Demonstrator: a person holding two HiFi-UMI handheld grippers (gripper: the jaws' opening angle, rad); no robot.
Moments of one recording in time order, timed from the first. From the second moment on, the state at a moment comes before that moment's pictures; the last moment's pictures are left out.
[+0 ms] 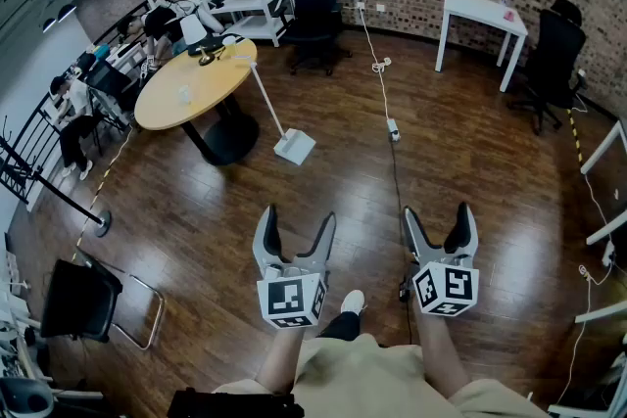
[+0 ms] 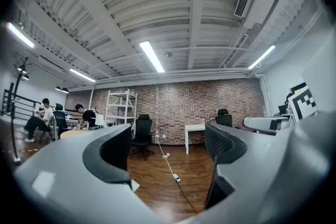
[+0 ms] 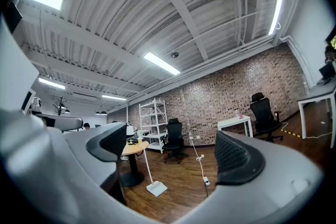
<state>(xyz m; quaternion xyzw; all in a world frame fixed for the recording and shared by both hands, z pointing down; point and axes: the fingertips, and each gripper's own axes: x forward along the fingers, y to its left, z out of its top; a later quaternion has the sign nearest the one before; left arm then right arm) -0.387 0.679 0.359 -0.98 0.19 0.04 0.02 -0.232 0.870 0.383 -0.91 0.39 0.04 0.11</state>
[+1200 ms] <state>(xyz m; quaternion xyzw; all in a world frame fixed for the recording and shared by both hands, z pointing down) -0.128 0.512 0.387 -0.99 0.12 0.02 -0.02 -0.021 0.707 0.391 -0.92 0.38 0.00 0.07</state>
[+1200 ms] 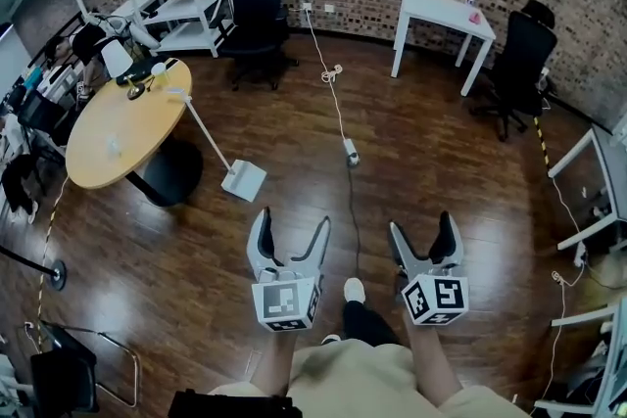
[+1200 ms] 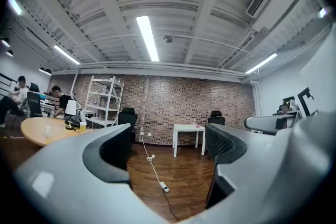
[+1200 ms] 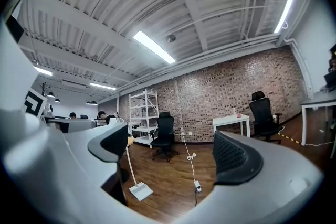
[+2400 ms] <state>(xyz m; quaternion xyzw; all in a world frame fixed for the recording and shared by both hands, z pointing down) 0.179 0.444 0.382 -0.99 0.12 -0.01 0.02 0.286 0.624 0.401 -0.91 0.41 0.01 0.09</state>
